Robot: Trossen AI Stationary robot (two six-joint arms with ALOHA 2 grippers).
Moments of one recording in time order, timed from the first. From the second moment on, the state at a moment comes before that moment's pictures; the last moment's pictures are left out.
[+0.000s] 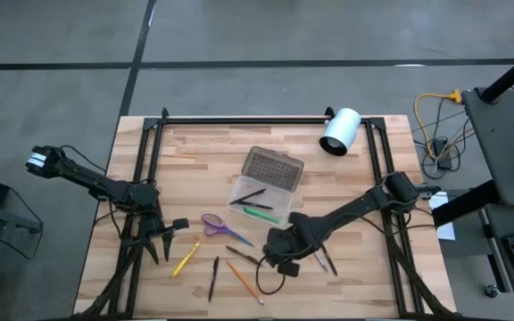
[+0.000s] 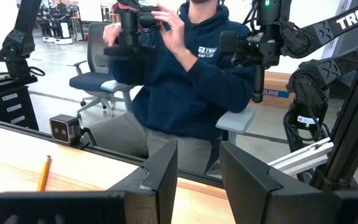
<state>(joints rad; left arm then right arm) -0.30 0.63 0.06 0.49 0.94 0.07 0.42 2.03 1.60 -1.02 0.11 0.71</state>
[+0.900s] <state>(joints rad) -0.30 0.63 0.06 0.49 0.94 0.07 0.50 1.90 1.36 -1.01 0.06 1.22</state>
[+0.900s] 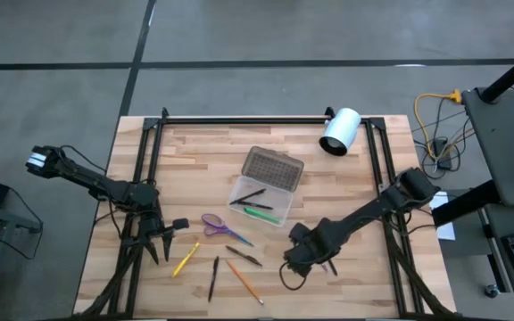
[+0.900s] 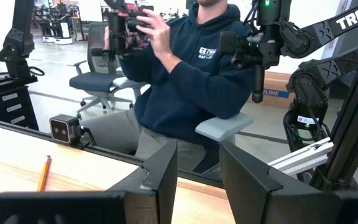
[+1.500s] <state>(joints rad) -0.30 0.63 0.06 0.49 0.94 0.07 0.51 1.89 1.27 -0.94 0.02 1.26</state>
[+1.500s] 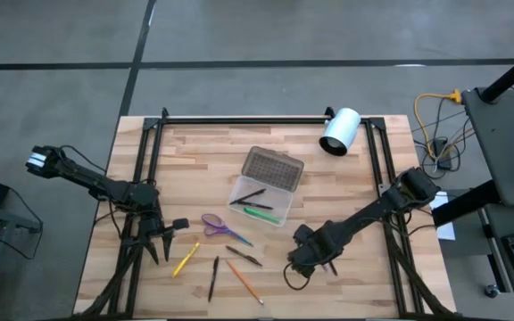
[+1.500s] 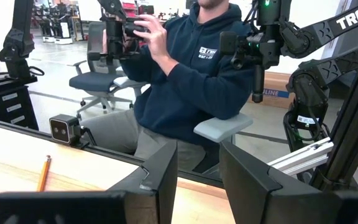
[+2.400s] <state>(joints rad) -0.30 0.63 0.06 0.49 0.94 0.07 0.51 1.89 1.16 -0.80 -0.01 1.33</state>
